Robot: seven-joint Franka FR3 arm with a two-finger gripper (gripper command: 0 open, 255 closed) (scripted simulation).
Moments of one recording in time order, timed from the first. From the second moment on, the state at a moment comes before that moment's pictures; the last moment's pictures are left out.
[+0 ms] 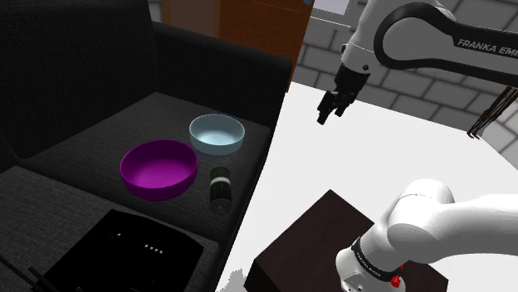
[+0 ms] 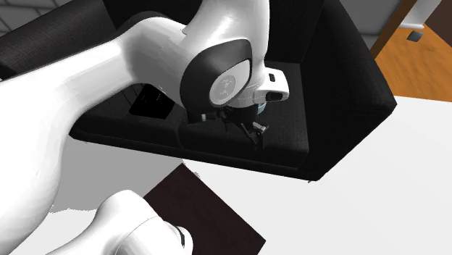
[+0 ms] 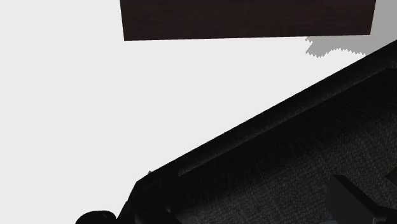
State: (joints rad) arm 0.02 -0.81 -0.06 -2.44 -0.10 1.70 0.05
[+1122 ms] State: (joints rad) arm 0.10 -0.61 0.19 -2.58 0.17 2.06 0.47
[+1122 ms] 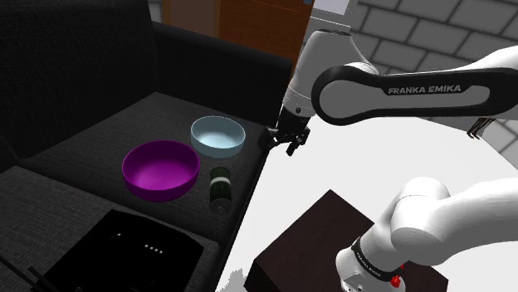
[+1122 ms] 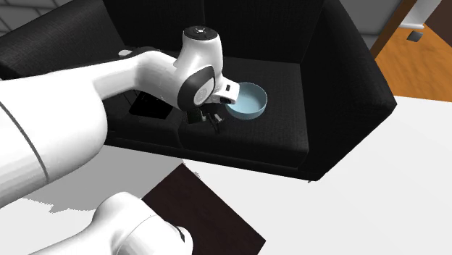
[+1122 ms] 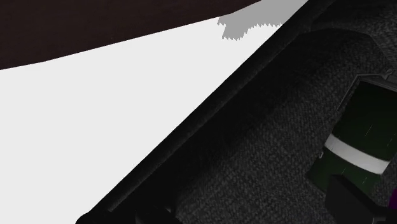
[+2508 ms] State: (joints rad) arm 0.13 -0.12 0.41 -2.47 0.25 2.52 0.83
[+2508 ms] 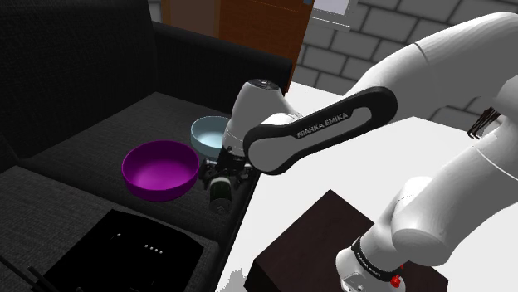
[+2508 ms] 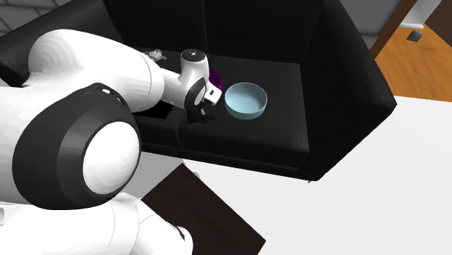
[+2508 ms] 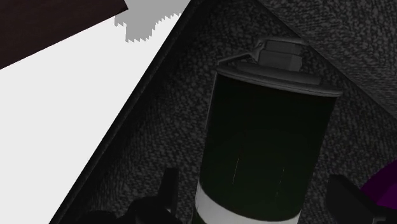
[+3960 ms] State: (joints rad) arm 0.13 -0.16 0.40 -2.44 0.26 2.45 0.82
